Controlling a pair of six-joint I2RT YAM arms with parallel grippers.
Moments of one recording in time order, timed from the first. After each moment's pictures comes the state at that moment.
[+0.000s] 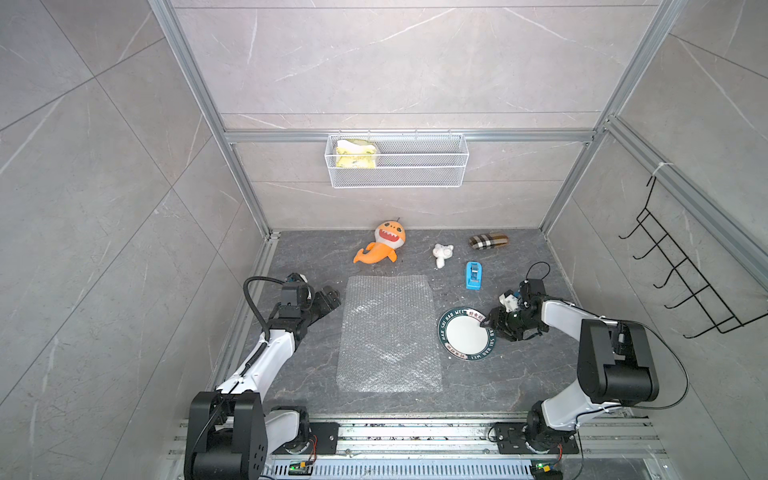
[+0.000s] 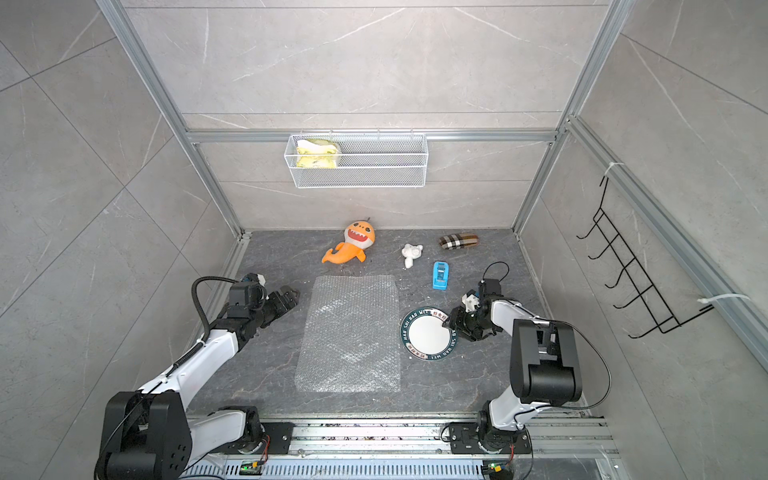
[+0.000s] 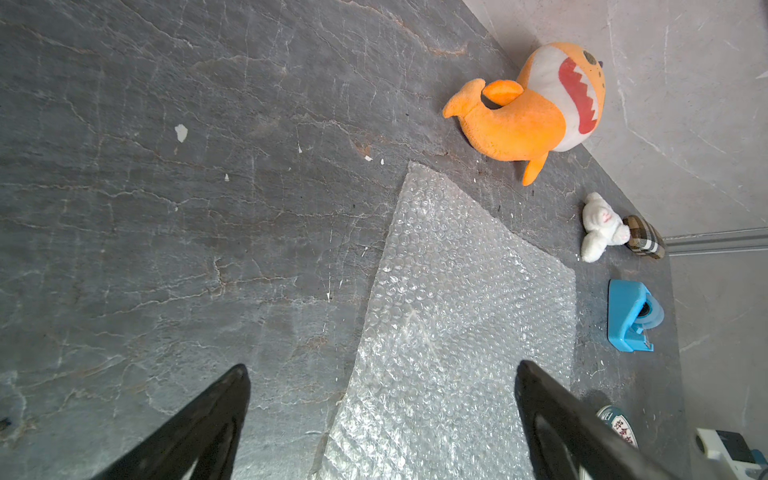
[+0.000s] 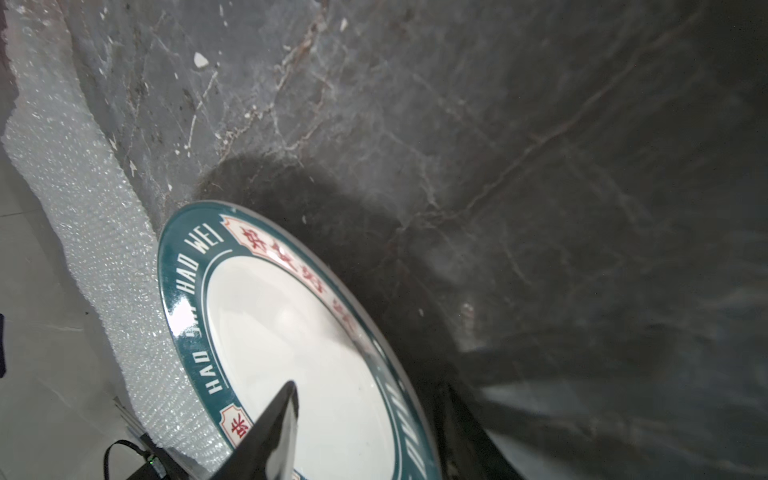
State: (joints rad) left arm -0.06 1.20 0.65 -0.17 0.20 -0.62; right arm -0.09 1.61 0.80 -0.52 -0.55 0.29
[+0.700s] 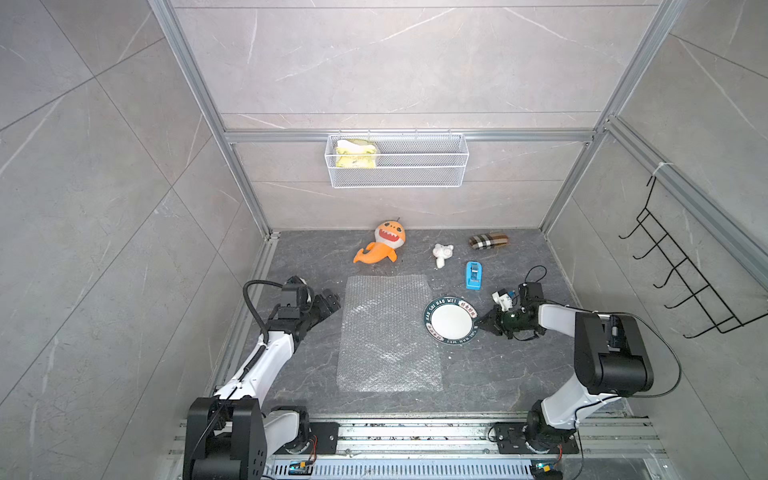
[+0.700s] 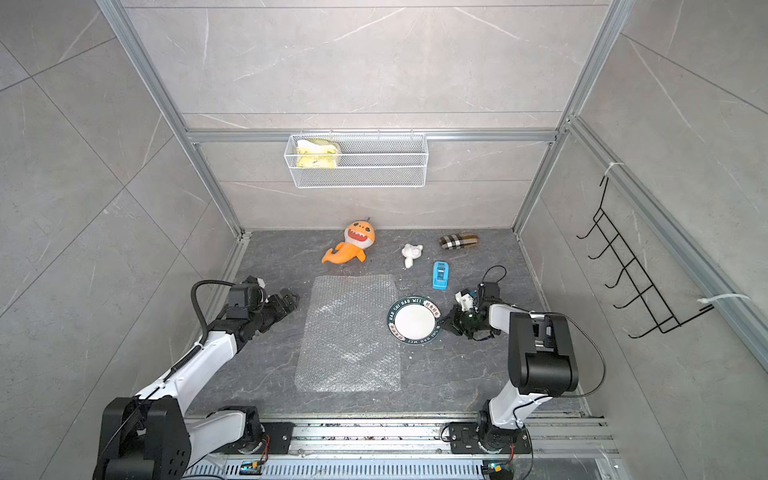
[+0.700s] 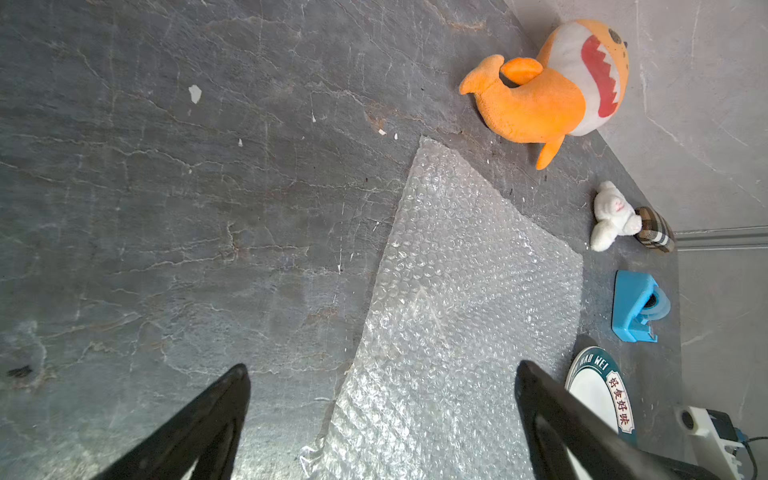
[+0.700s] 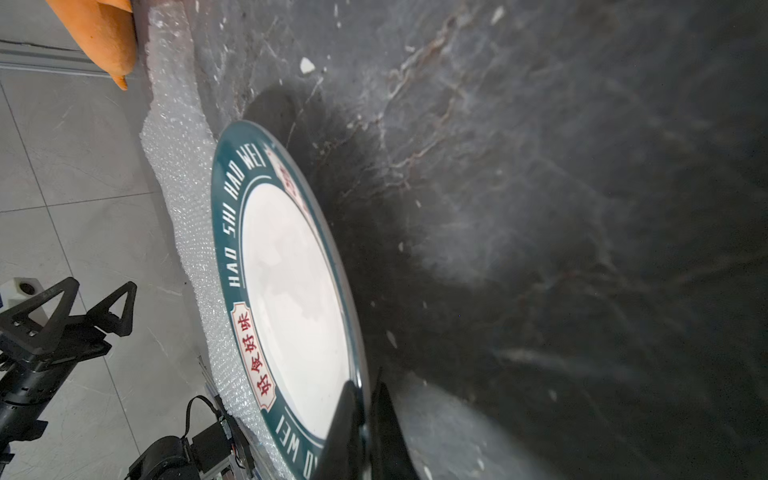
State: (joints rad) left arm -0.06 1.16 0.65 -0.25 0.20 -0.63; right arm -0.09 1.64 0.75 -0.33 -0.77 0.35
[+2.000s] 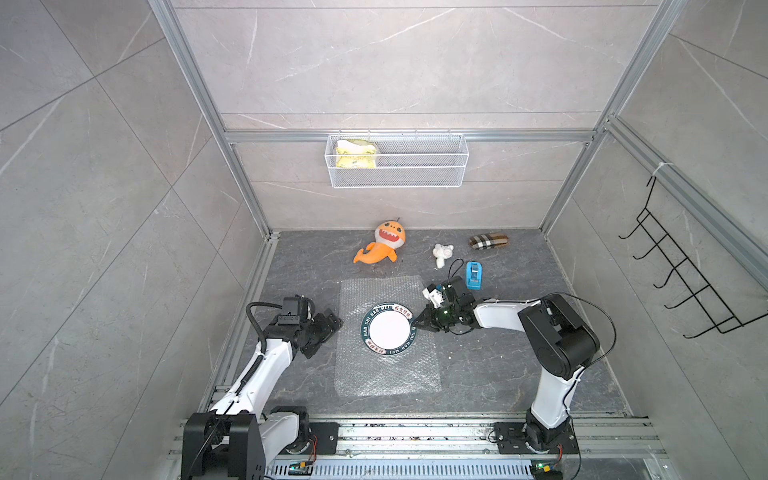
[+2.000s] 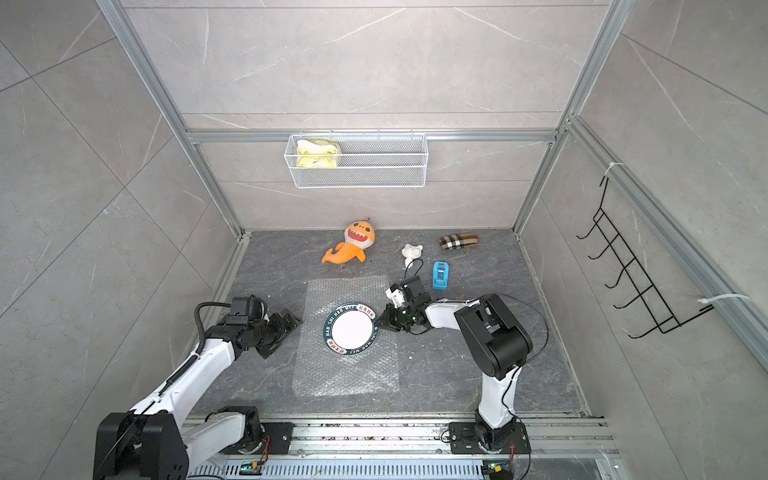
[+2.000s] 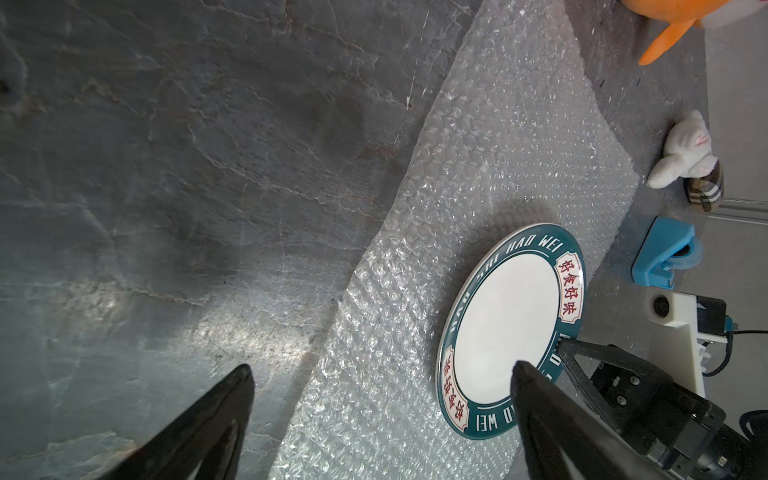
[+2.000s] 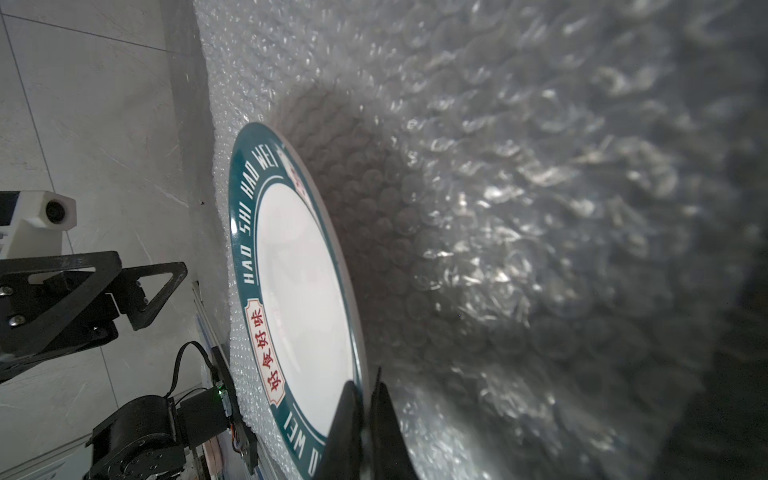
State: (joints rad) left arm -0.06 1.10 0.61 -0.56 0.31 -0.75; right arm 0.50 1.88 0.94 0.00 -0.67 0.66
